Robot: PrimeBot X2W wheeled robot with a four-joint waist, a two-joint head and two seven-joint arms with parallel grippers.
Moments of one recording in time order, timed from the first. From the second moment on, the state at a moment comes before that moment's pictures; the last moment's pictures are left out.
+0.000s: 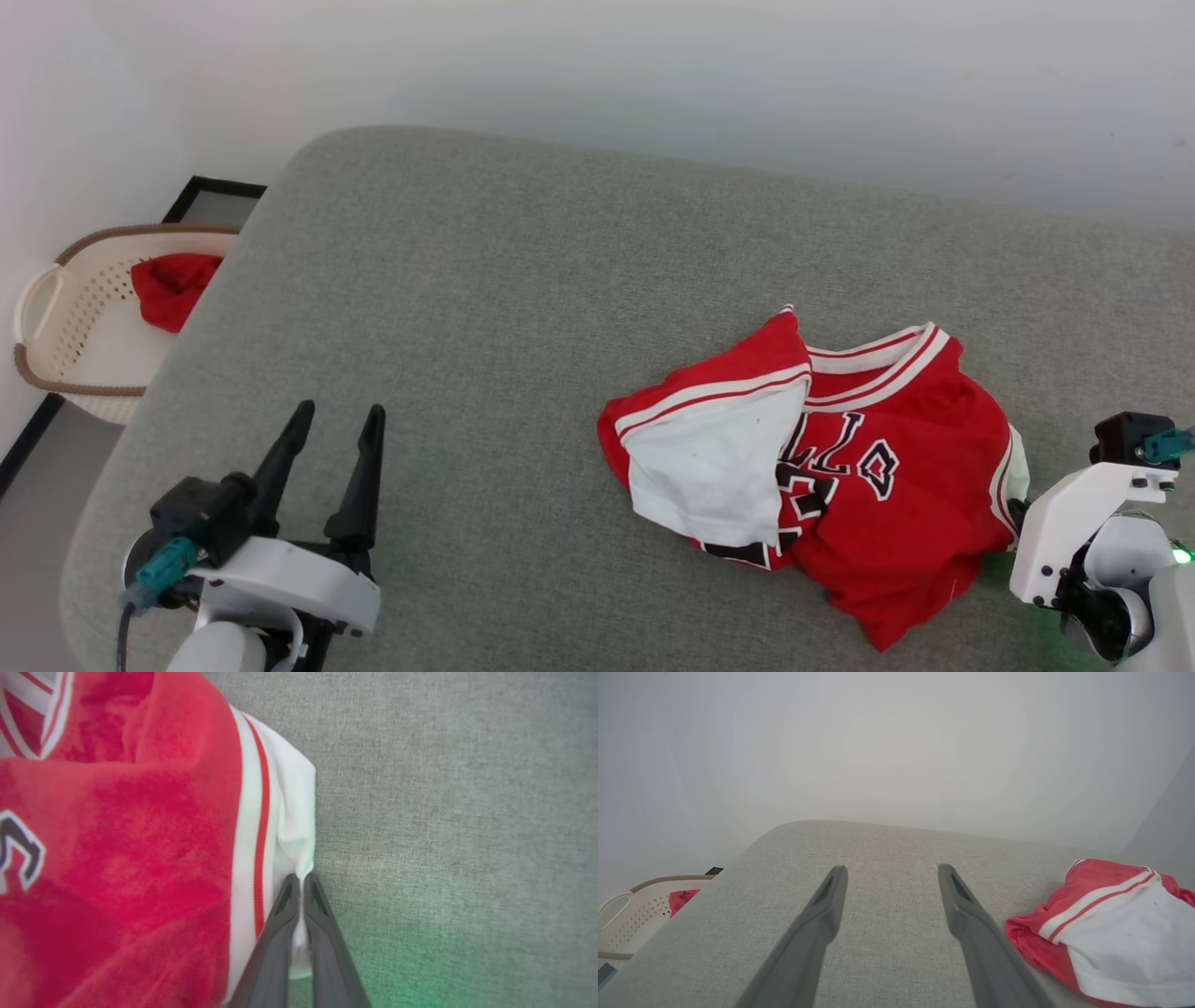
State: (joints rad) left arm -0.20 0.31 -0.15 0.27 -0.45 -0.13 -0.26; right arm -0.35 -0.15 -0.17 0.55 0.23 0.13 0.52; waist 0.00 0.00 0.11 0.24
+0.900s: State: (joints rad) left arm -0.19 0.32 -0.18 0.26 -0.47 -0.13 -0.26; right arm -0.31 -0.35 -0.36 0.45 0.12 0.13 0.48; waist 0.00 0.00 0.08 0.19
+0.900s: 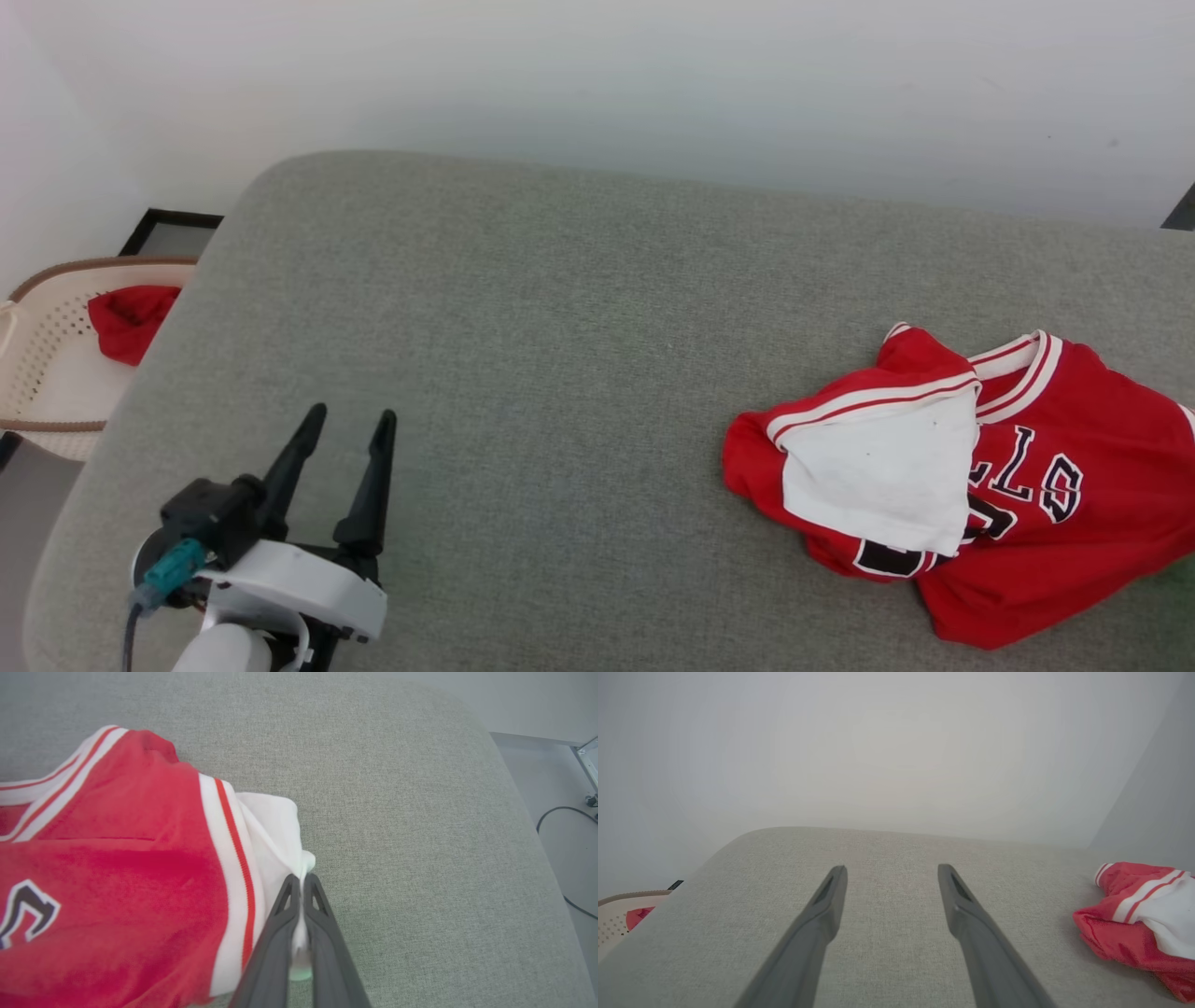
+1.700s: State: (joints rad) left arm -0.37 0.45 -0.41 0.16 -0.72 -0.13 0.09; right arm -0.20 -0.21 -0.23 0.25 0.18 0.13 0.24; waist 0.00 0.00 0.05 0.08
